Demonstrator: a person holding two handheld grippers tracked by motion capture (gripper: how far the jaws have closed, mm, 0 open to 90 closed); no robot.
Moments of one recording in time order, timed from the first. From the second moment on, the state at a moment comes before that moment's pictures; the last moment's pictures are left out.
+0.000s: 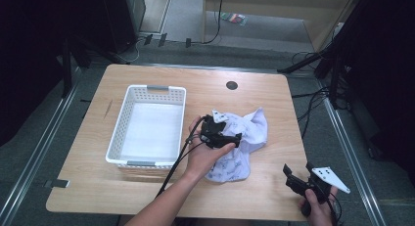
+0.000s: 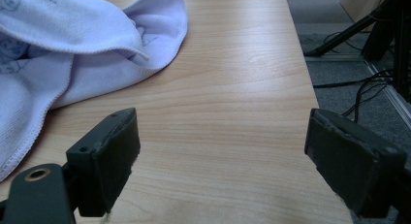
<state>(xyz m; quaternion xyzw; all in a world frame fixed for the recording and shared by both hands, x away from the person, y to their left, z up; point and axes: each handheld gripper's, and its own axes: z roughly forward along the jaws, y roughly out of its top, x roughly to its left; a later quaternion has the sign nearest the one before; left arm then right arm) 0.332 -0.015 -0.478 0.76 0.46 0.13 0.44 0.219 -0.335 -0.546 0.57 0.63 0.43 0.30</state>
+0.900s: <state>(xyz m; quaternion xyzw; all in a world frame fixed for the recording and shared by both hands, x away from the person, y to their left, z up) 0.314 0.061 -0.429 0.72 0.45 0.19 0.49 0.220 -0.335 -0.546 0.57 0.63 0.43 0.30</state>
